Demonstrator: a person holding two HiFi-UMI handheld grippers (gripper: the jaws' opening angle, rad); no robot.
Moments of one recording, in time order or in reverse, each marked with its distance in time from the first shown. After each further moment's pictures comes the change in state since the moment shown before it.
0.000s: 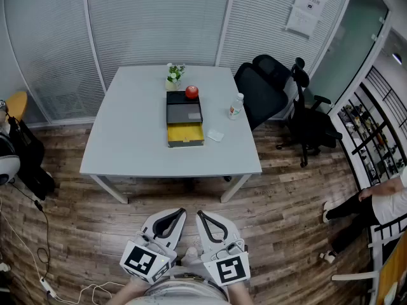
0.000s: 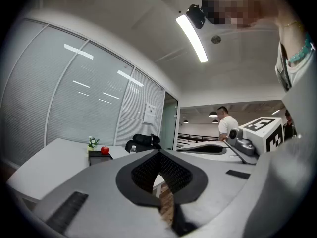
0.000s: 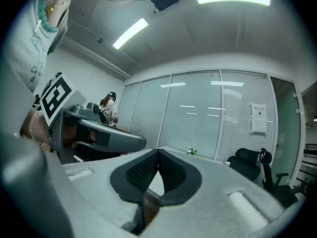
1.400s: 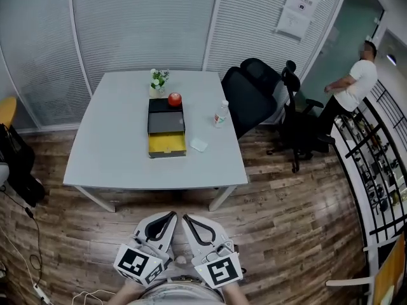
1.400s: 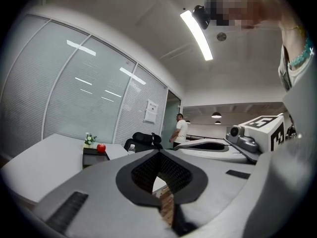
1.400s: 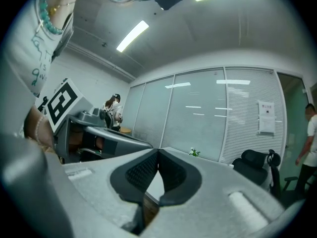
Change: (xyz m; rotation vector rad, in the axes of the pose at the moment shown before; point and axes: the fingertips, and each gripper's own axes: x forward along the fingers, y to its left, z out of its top) left arm 0.083 0.005 -0.015 -0.032 0.011 0.019; right arm 0.023 -0.064 -0.019 -0.018 -0.009 0.088
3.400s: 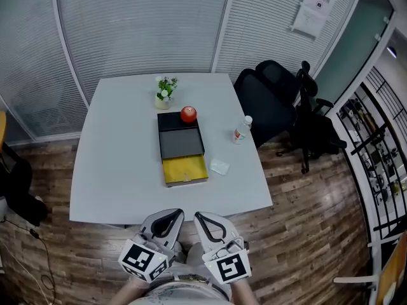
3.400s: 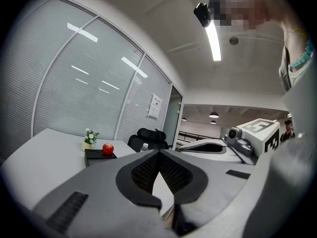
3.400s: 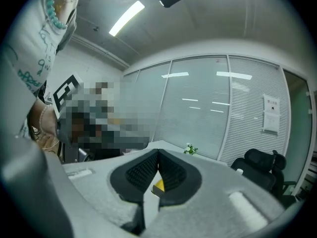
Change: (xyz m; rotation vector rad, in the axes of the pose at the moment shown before) left arm 0.094 0.201 0.018 -0.043 0.067 -0.091; right arm 0.207 -0.069 -0.028 -0.021 0.115 -0.057
